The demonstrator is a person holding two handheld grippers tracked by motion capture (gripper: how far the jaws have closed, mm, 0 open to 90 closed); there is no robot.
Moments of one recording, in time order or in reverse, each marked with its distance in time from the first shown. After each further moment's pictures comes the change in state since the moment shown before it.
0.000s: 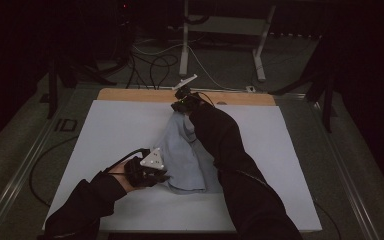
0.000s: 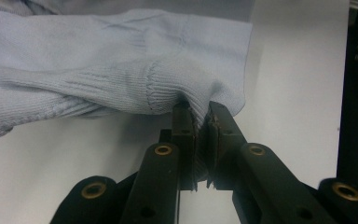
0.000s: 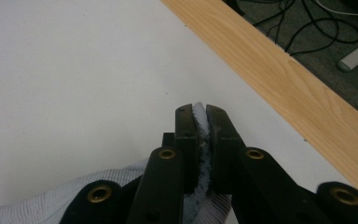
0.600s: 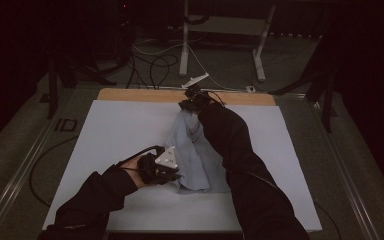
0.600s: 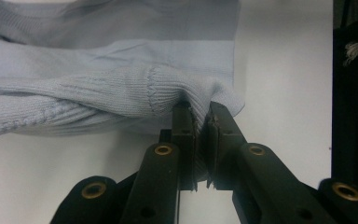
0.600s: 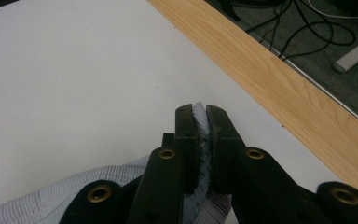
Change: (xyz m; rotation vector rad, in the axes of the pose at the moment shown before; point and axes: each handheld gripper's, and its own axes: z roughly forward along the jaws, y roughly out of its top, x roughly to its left) left arm -0.005 0.034 0.010 0.019 -0.031 0.090; right arm -0.015 -0.012 -0.024 -0.036 0.005 0.017
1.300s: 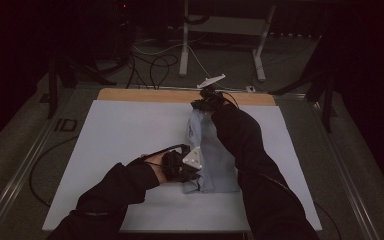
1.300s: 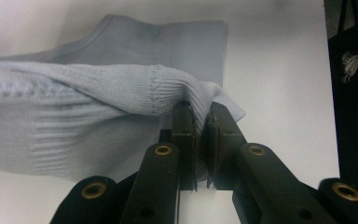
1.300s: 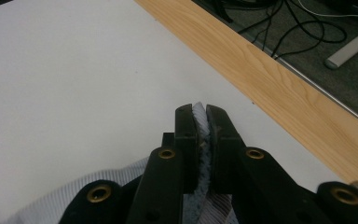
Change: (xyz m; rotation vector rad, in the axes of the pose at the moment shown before) left arm -0.004 0.049 0.031 0.028 -0.033 0.114; right arm -0.026 -0.026 -0.023 -0.025 -0.004 0.044
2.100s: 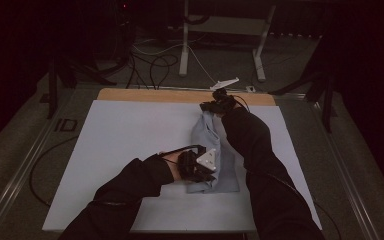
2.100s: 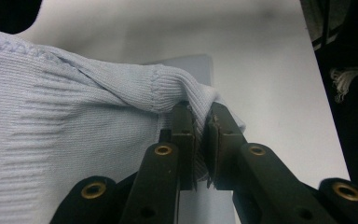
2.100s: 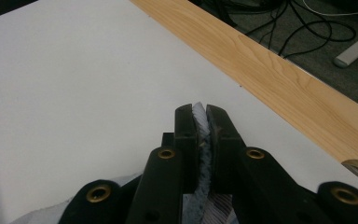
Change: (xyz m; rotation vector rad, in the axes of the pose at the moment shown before) left arm 0.009 0.021 0.036 -0.073 -0.093 0.093; right arm -0.027 -0.029 -0.012 -0.046 0.044 0.037
